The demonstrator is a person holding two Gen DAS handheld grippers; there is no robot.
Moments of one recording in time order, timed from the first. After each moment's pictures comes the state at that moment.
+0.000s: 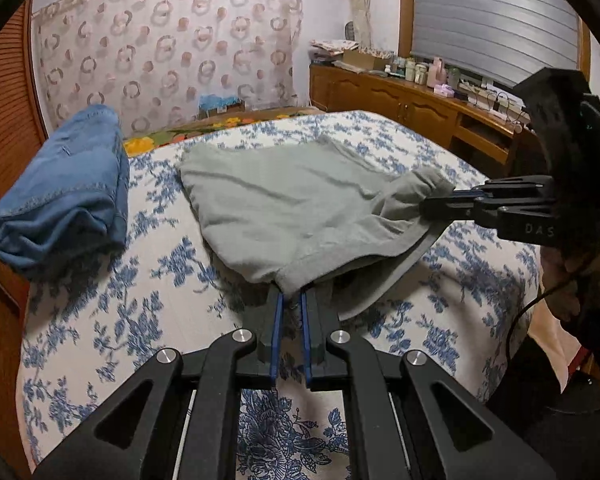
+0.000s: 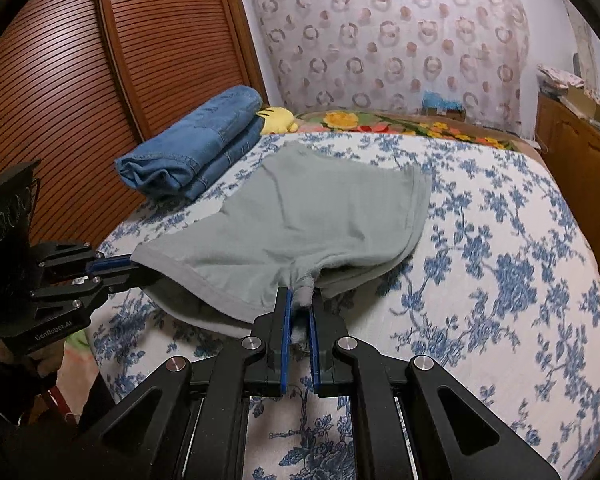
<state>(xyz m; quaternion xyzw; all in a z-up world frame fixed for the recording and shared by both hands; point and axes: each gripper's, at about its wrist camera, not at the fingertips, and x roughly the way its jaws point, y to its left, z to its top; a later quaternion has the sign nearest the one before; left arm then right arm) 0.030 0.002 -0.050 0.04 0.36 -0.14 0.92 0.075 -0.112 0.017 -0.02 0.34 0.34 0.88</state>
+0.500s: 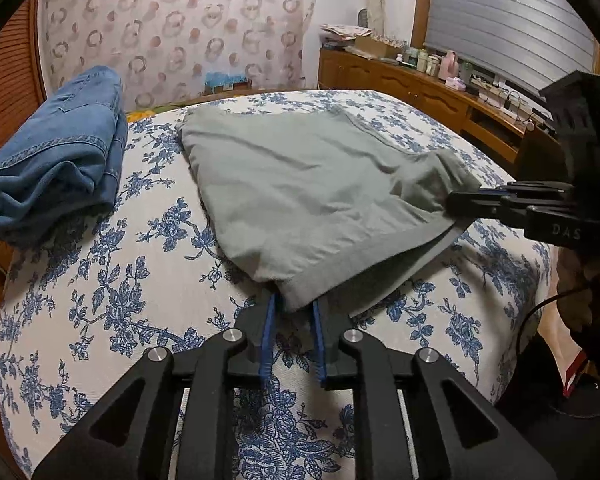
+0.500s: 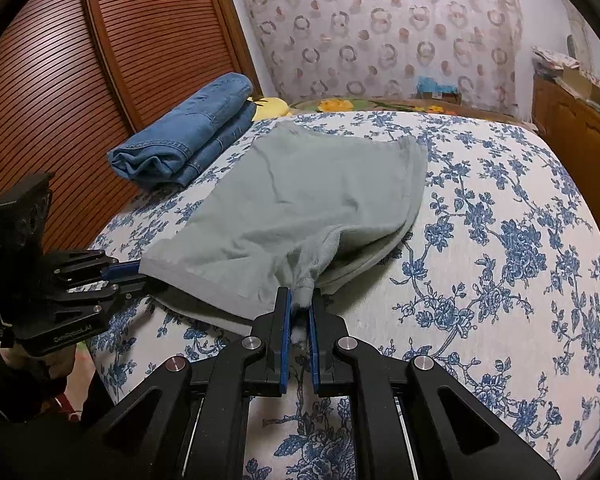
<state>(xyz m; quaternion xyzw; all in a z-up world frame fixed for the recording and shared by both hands) 0.037 0.005 -0.074 0.02 0.38 -0.13 0.91 0.071 -0.112 0.003 0.00 0.35 0.34 0.87</state>
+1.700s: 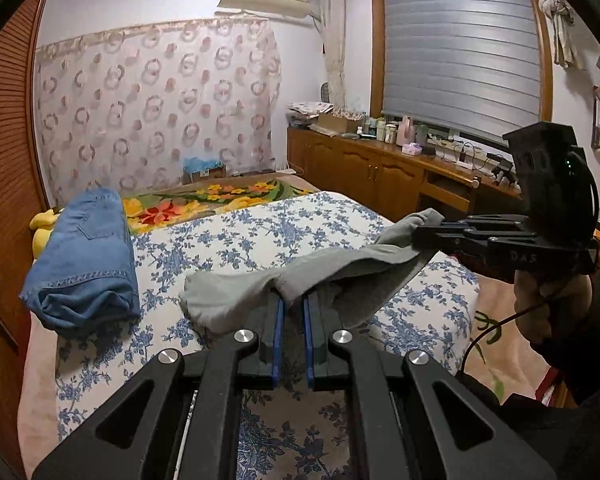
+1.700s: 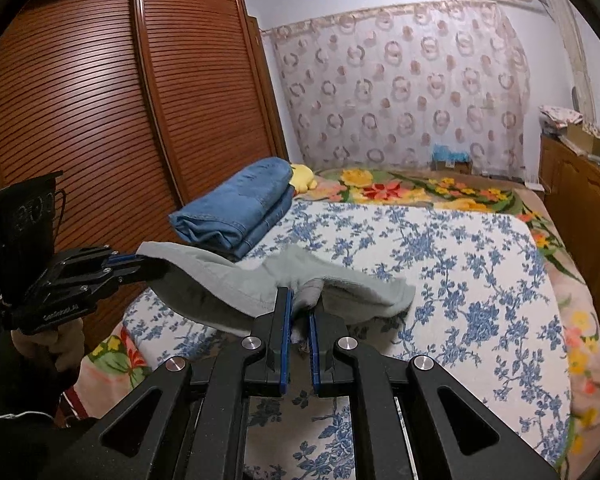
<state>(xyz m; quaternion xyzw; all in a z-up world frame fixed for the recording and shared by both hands) -0.026 0.002 0.043 0.03 0.25 -0.19 0.95 -0.003 -0.163 0.087 0.00 0.24 0.37 0.90</state>
